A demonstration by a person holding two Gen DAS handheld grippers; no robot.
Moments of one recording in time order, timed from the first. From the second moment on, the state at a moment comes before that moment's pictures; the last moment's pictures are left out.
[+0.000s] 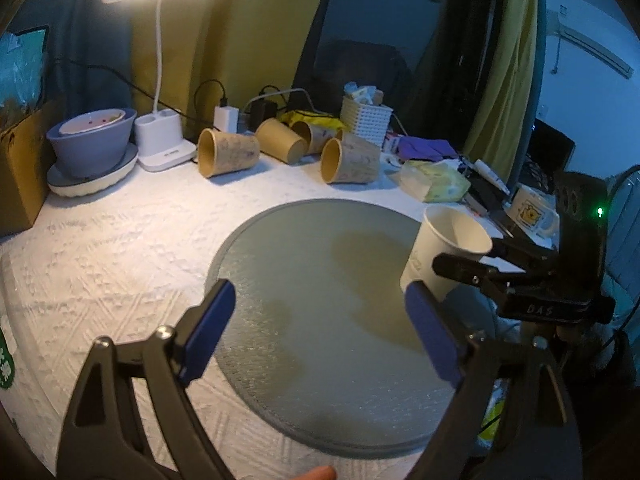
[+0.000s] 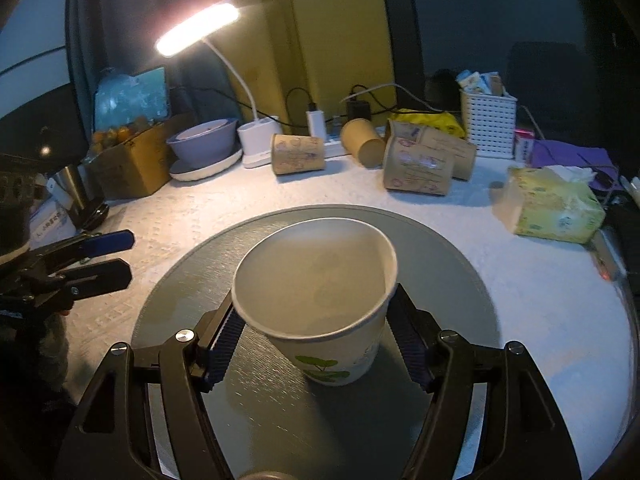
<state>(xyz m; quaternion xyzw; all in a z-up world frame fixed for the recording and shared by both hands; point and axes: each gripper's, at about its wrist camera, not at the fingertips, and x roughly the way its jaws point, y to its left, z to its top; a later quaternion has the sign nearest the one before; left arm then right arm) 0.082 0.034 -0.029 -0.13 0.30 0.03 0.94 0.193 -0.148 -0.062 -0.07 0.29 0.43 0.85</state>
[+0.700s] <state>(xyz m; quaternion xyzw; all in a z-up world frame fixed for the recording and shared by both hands) 0.054 0.010 -0.010 -0.13 0.27 0.03 0.95 0.155 -0.171 -0.042 -0.09 0.29 0.38 0.88</state>
